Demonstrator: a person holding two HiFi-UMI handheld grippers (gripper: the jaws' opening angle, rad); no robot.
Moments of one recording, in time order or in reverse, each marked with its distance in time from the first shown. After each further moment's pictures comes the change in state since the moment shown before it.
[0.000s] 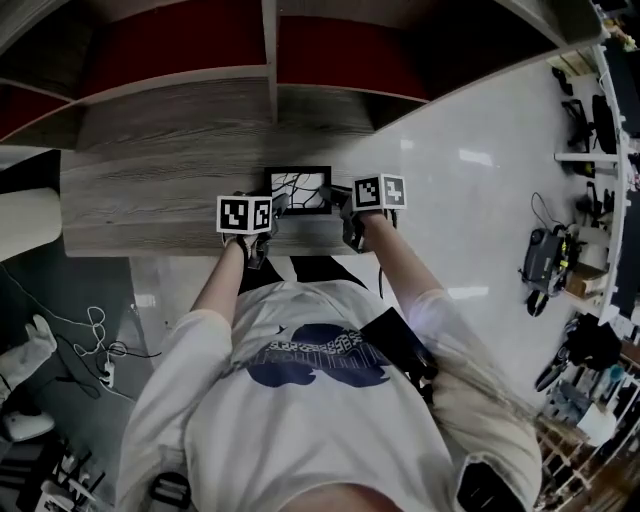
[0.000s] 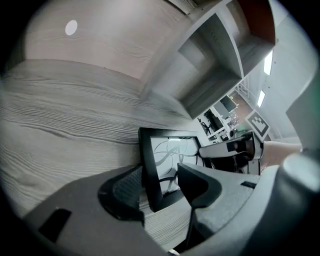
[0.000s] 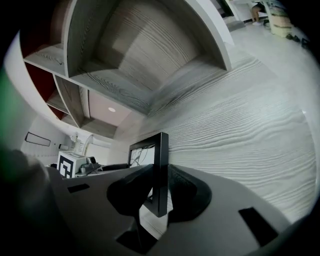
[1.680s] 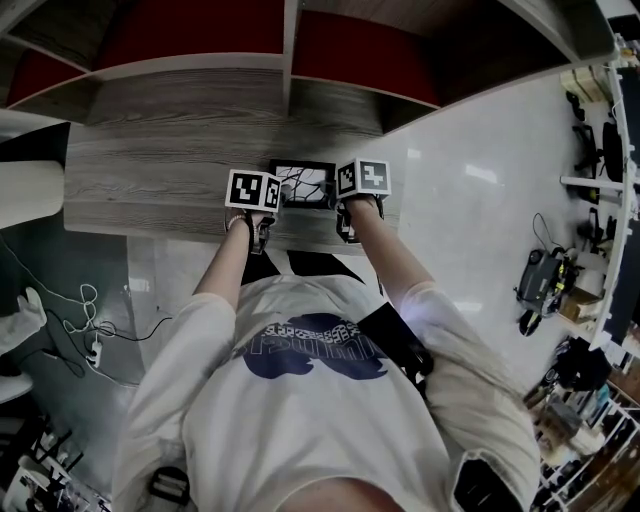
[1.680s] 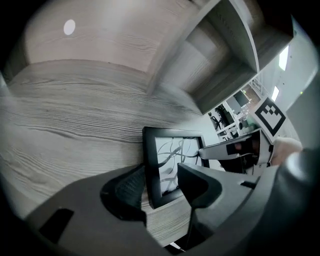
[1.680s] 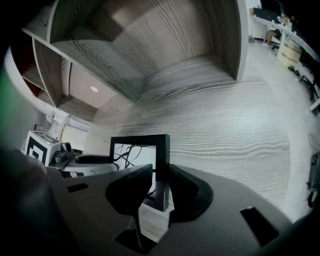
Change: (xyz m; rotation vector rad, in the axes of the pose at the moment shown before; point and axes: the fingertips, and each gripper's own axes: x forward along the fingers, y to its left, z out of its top) left arm 0.001 0.005 0.001 -0.036 0.098 0.116; right arm 0.009 -0.014 0.000 -0.094 0.144 -0.281
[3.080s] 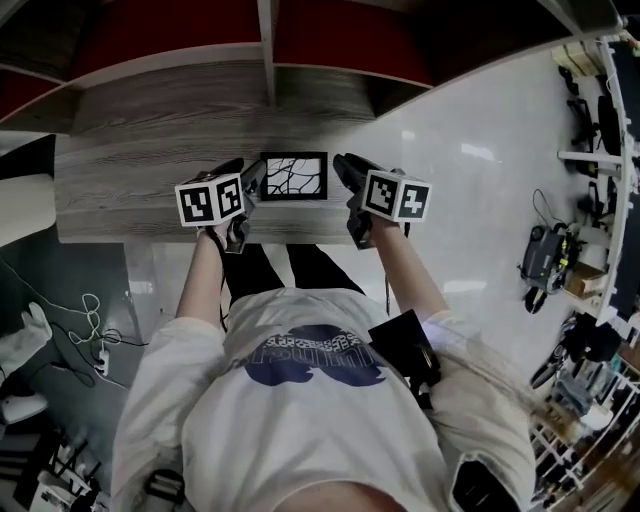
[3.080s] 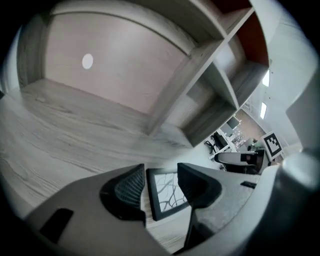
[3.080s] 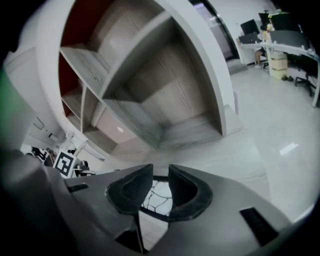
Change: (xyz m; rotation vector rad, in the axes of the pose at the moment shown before) left arm -0.071 0.007 0.050 -0.014 -0.331 -0.072; right arm -0.102 0.023 0.042 -0.041 -0.475 0.125
